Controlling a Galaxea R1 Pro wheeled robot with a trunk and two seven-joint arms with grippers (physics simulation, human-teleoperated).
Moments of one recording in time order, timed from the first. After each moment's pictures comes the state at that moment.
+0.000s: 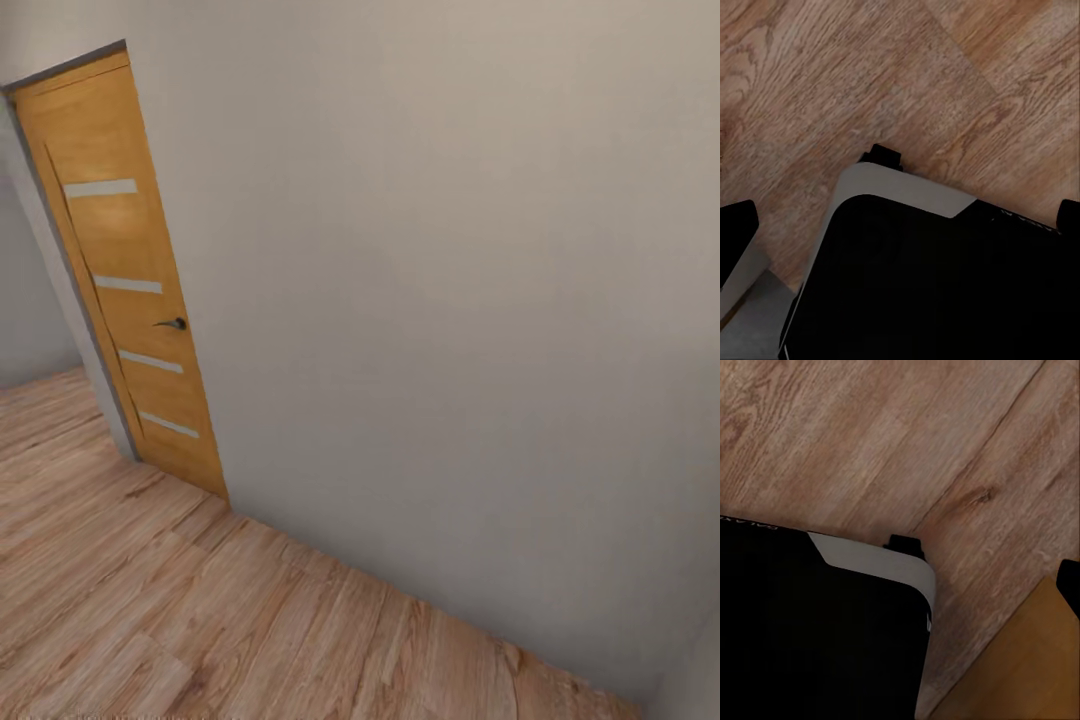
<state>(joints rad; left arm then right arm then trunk) -0.23 -0.02 -0.01 0.00 0.39 -0.02 0.11 -0.21 0.03 0.29 0.03 -0.08 -0.13 -0.05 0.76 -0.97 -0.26</state>
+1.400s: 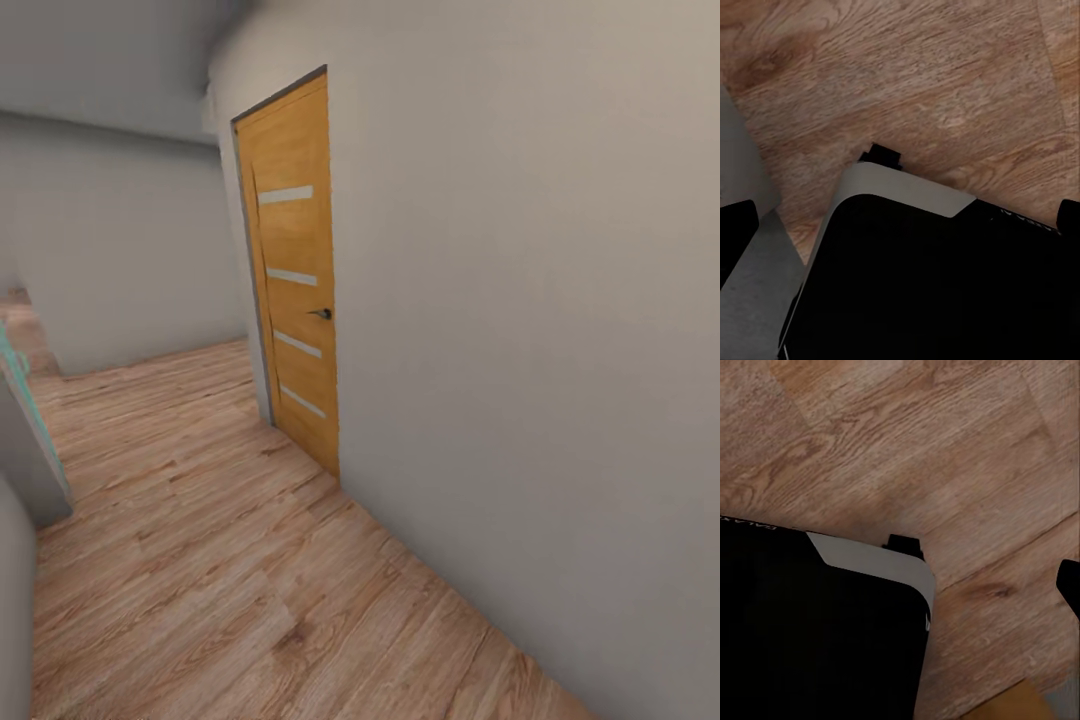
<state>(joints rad) -0.23 -0.02 -0.01 0.00 0.39 -0.02 0.11 -0.21 0.03 0.29 0.03 -0.08 -0.13 -0.05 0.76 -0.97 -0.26</state>
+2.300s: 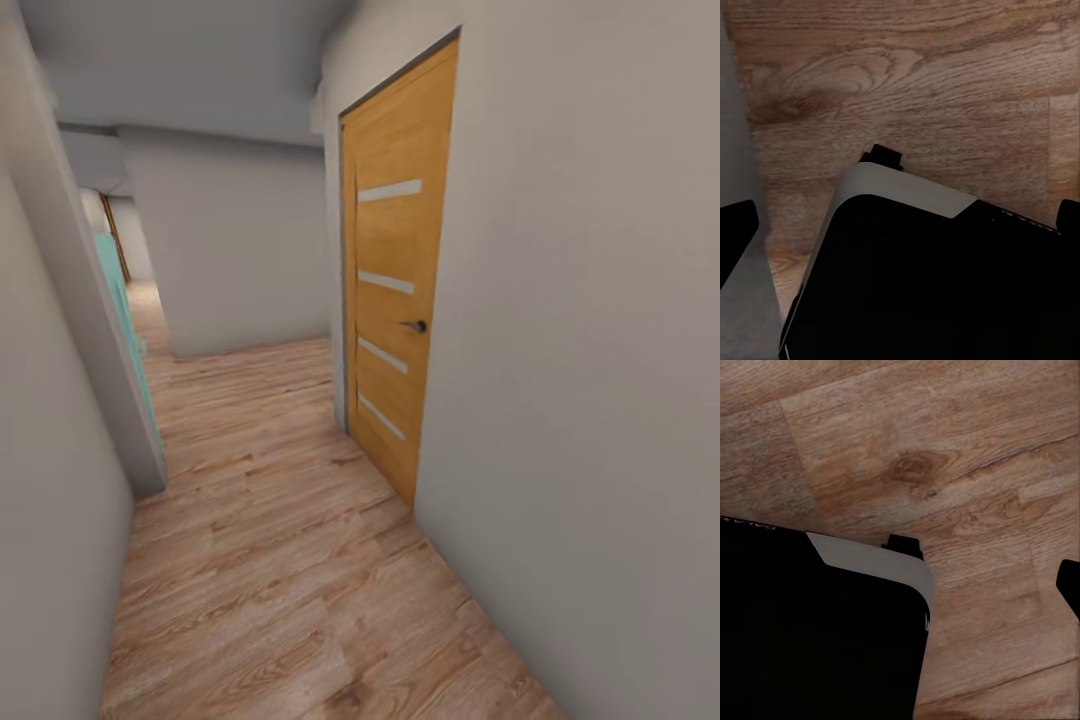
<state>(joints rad) -0.23 -0.01 -0.01 0.00 0.39 -0.02 0.11 -0.21 0.03 0.29 0.03 -0.08 -0.13 -0.05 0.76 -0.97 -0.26</state>
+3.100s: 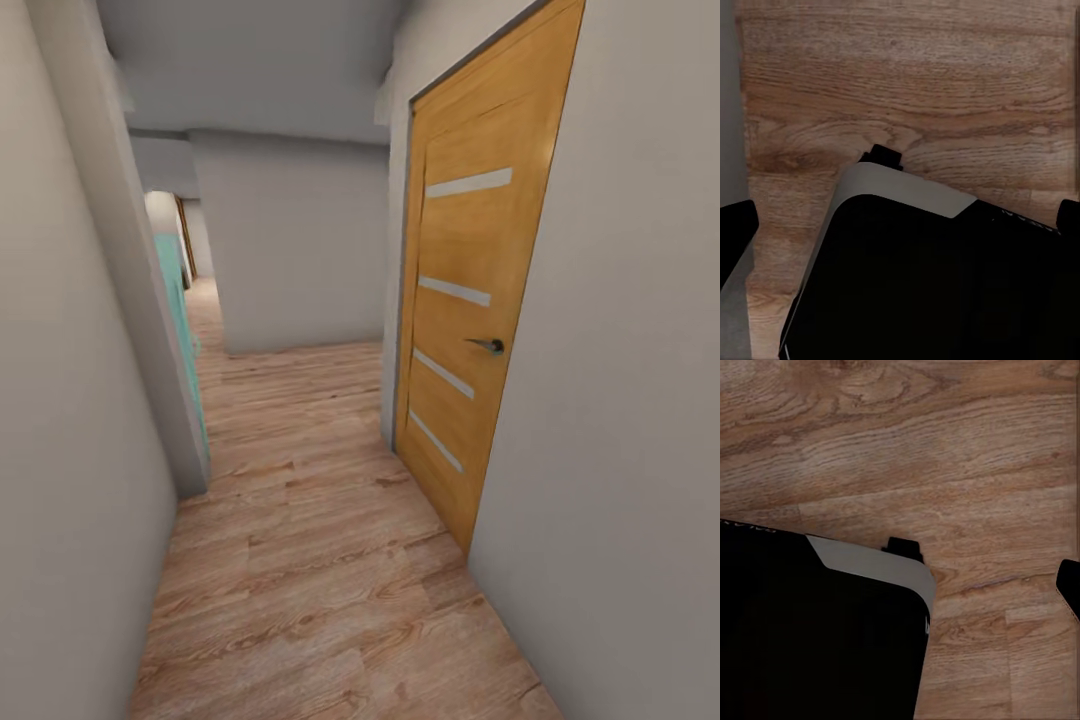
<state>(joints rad) -0.23 -0.02 -0.01 0.00 0.39 -0.02 0.11 -0.21 0.03 0.28 0.03 -0.08 -0.14 -0.05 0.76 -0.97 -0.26</state>
